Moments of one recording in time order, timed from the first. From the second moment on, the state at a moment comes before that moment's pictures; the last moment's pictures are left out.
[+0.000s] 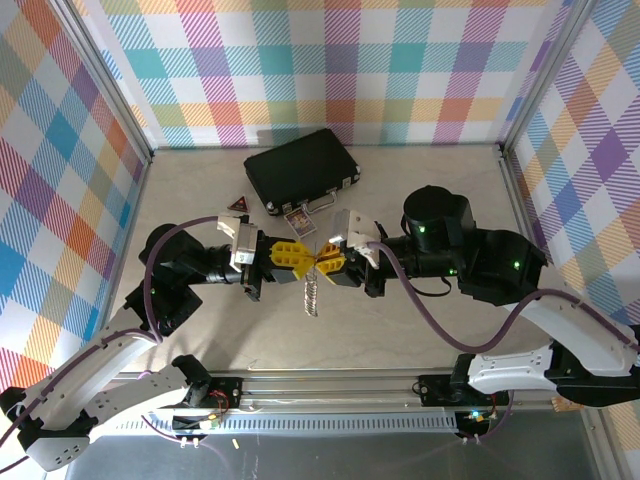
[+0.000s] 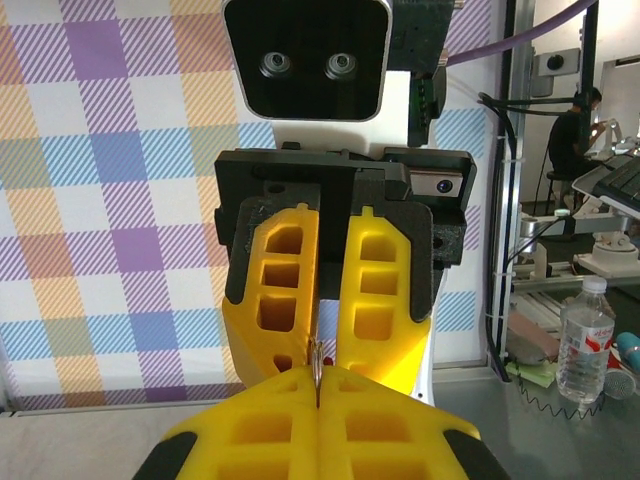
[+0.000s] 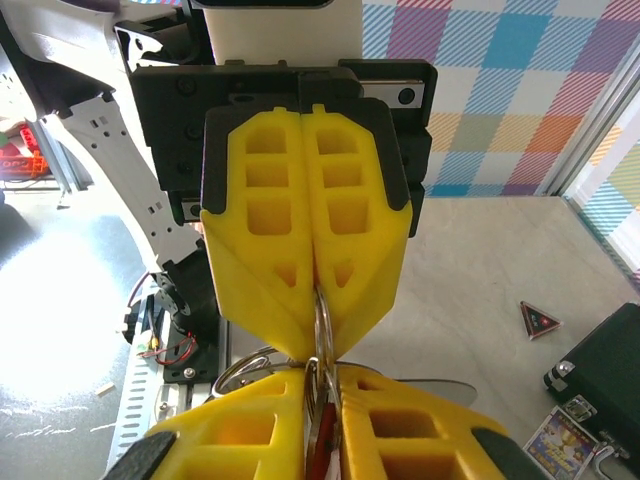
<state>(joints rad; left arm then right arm) -0.77 0.85 0.98 0.13 0.81 -0.11 1.13 1.17 1.67 -0.87 -0.27 -0.24</state>
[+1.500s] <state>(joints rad) -0.77 0.86 1.10 -0.16 0.70 0.08 1.13 1.22 1.71 -0.96 -0.16 -0.29</state>
